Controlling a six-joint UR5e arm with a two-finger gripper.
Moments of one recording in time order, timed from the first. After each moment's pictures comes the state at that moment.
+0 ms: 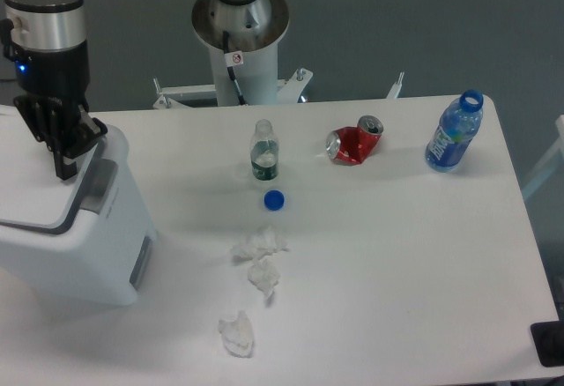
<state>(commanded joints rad) 1.99 -1.68 -1.51 -1.07 1.46 0.54</state>
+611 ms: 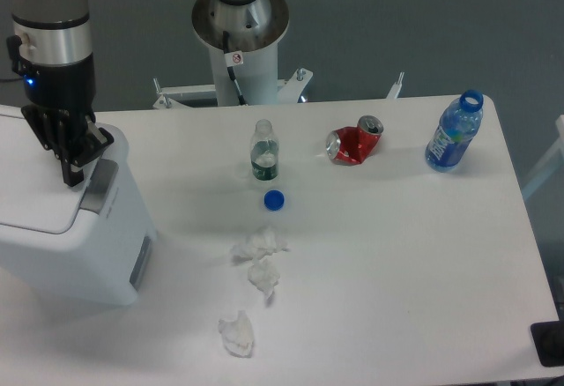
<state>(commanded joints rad) 1.99 -1.70 -1.52 -1.07 1.46 0.54</state>
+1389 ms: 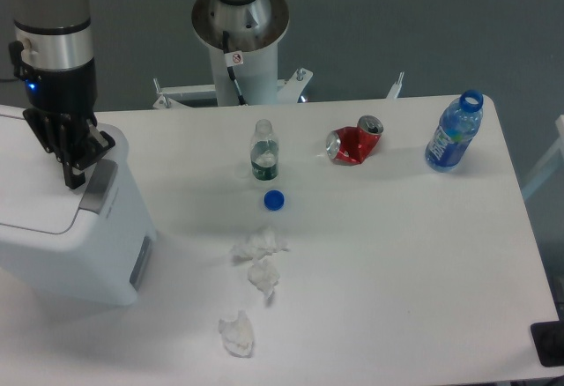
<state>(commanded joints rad) 2.02 -1.68 -1.50 -1.06 1.45 0.54</state>
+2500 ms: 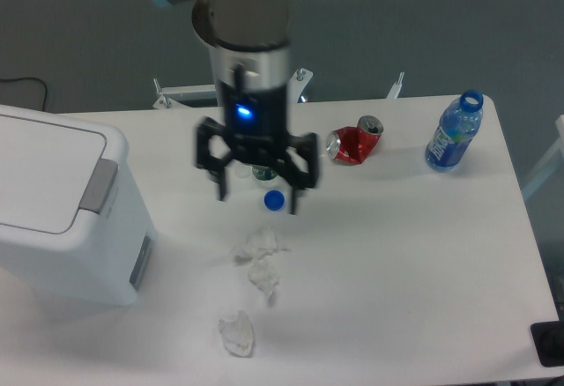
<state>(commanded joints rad) 2.49 -1.82 -1.49 -1.02 1.42 0.82</state>
